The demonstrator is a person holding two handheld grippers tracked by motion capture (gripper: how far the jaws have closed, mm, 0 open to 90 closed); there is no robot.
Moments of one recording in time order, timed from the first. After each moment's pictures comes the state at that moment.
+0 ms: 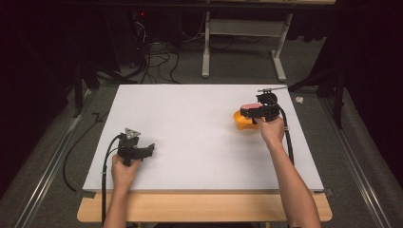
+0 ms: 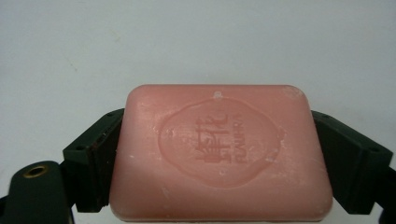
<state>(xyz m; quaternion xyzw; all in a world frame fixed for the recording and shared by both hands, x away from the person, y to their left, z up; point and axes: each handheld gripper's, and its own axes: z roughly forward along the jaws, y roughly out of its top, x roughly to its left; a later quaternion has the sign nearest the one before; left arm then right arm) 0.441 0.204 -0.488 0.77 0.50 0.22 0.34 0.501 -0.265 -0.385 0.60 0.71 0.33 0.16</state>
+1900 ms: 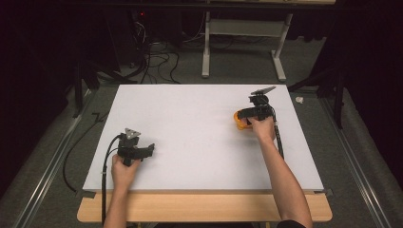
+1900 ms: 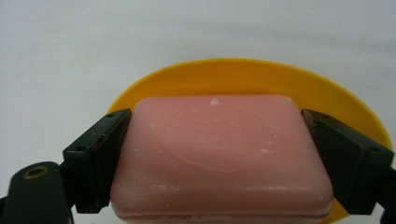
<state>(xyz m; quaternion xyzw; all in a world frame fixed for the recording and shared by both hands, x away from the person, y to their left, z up) 0.441 0.204 -0.489 0.77 0.50 0.22 0.34 0.535 -0.256 -0.419 0.66 0.70 0.23 0.12</state>
